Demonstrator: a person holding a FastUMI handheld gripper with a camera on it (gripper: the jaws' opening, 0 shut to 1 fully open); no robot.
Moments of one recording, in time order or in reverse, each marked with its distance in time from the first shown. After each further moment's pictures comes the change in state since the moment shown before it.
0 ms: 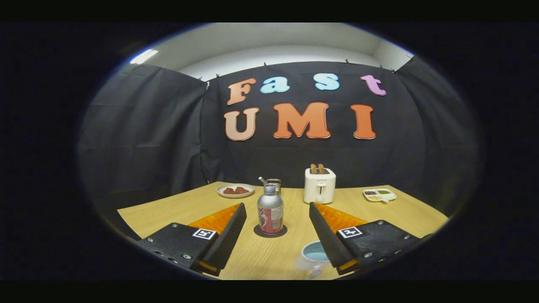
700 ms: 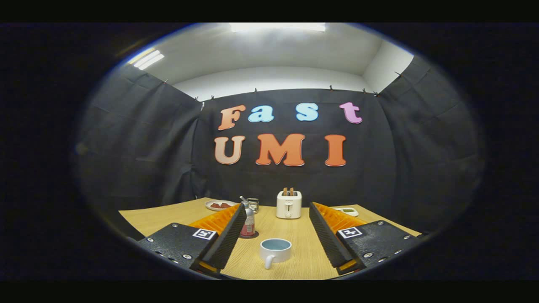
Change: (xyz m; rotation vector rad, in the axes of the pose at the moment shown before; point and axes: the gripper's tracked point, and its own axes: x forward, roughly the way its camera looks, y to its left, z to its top) arm -0.121 -0.062 0.063 0.001 -0.188 -0.101
